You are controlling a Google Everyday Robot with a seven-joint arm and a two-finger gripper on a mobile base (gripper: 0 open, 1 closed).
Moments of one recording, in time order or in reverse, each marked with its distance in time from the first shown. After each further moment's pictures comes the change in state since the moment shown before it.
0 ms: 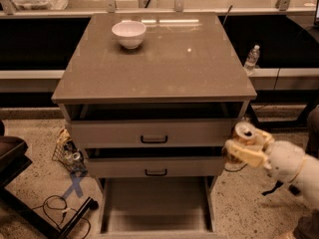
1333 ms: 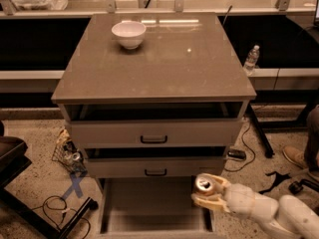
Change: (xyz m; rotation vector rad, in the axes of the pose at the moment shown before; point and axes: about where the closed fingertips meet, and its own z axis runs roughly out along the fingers) arm 0.197 0.074 0.025 -0.224 0.072 -0.052
